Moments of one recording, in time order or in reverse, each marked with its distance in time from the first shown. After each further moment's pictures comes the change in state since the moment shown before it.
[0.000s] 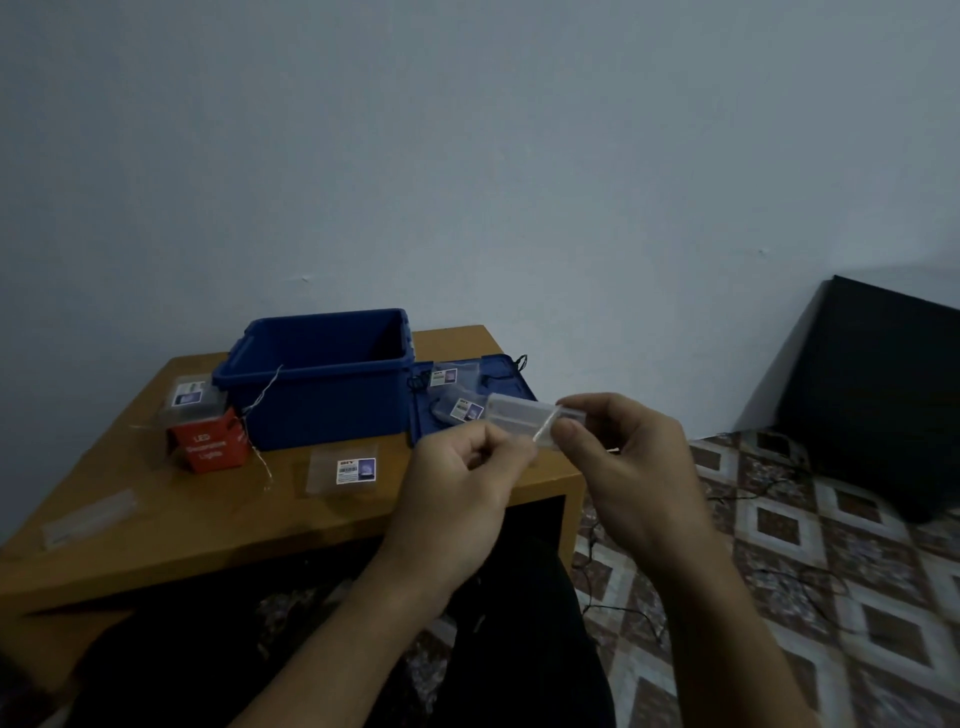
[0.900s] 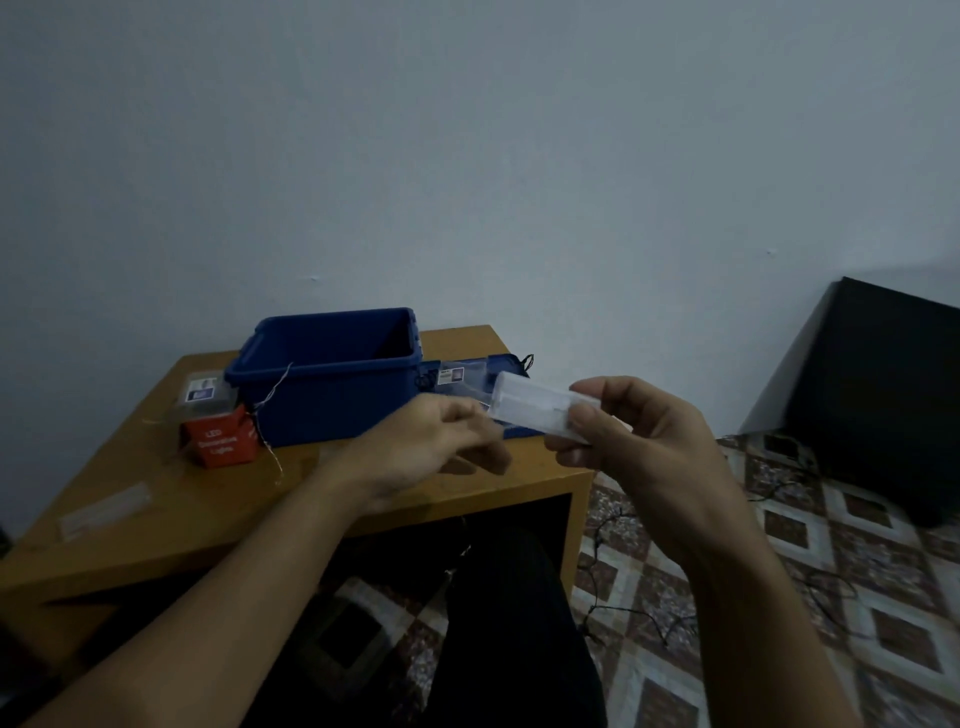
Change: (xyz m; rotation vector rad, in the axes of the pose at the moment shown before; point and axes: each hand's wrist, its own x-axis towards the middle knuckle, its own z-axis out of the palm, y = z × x) left_hand 0.057 -0.006 -0.049 0.255 -0.423 -0.169; right_hand 0.007 0.002 -0.014 0.452 -0.199 0.073
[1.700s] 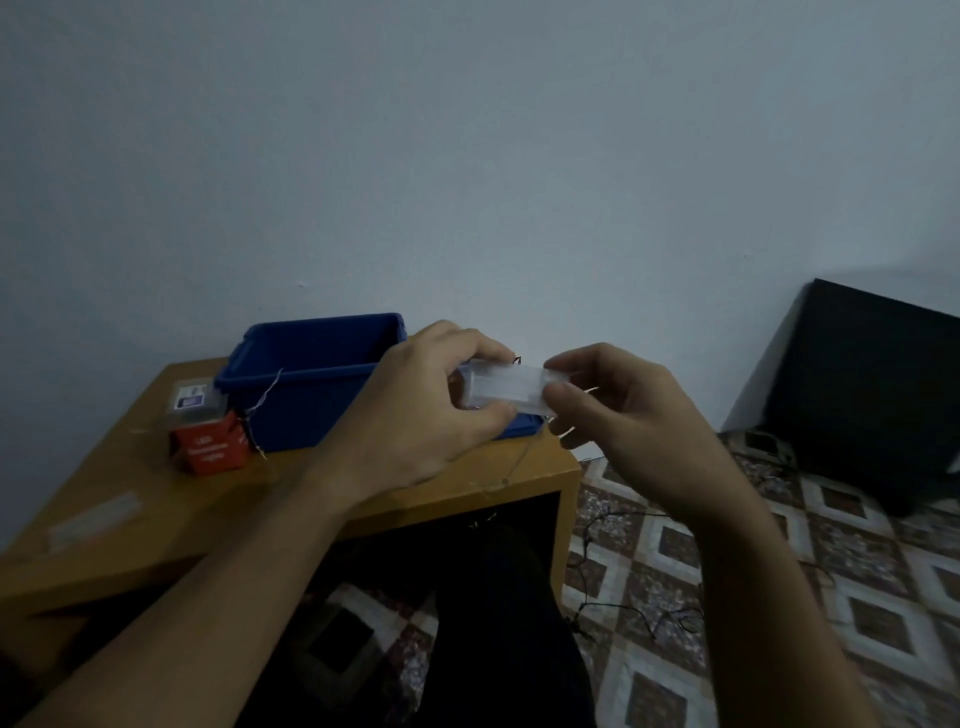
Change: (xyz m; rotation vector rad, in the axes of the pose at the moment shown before) left_hand -0.026 0.041 0.002 0.405 0.385 0.503; right_hand 0.002 -0.034 0.003 -0.500 -0.083 -0.128
